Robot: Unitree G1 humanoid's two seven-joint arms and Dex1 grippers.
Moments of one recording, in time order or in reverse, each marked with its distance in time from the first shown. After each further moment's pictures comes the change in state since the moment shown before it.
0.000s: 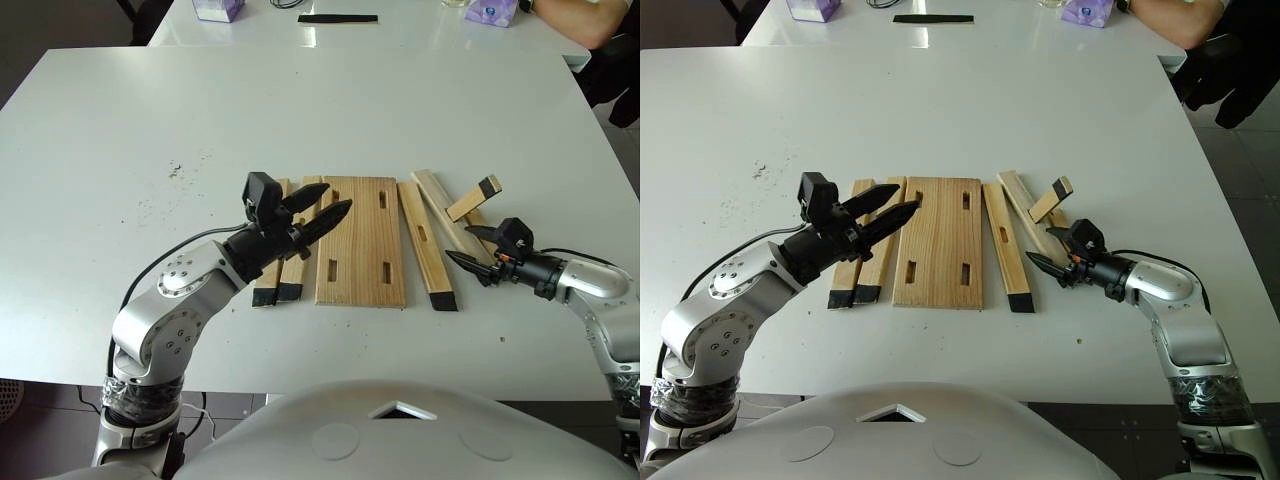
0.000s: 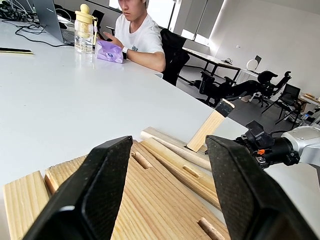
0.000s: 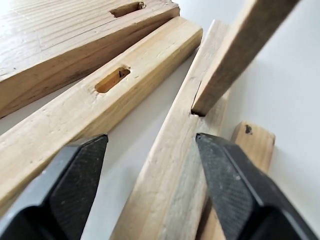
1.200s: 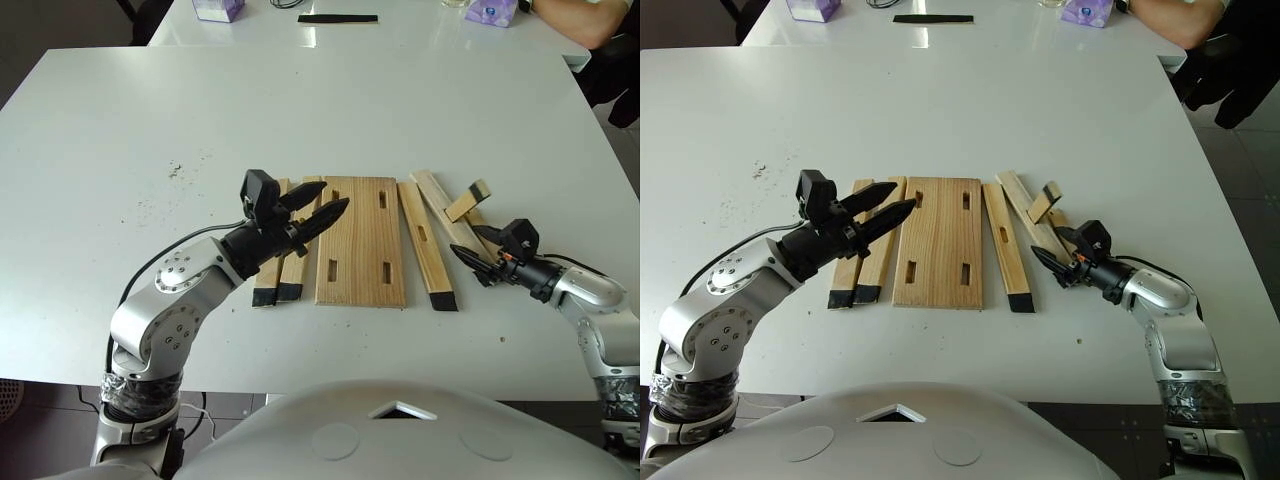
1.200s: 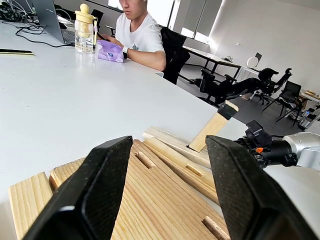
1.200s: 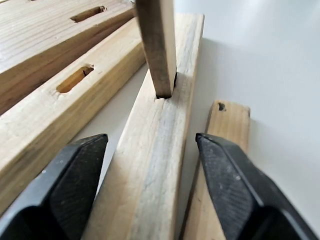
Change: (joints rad) left arm -0.016 0.005 0.010 0.018 0.004 0.004 -0.028; right arm 0.019 0.057 -0.044 0.080 0.026 -0.025 -0.061
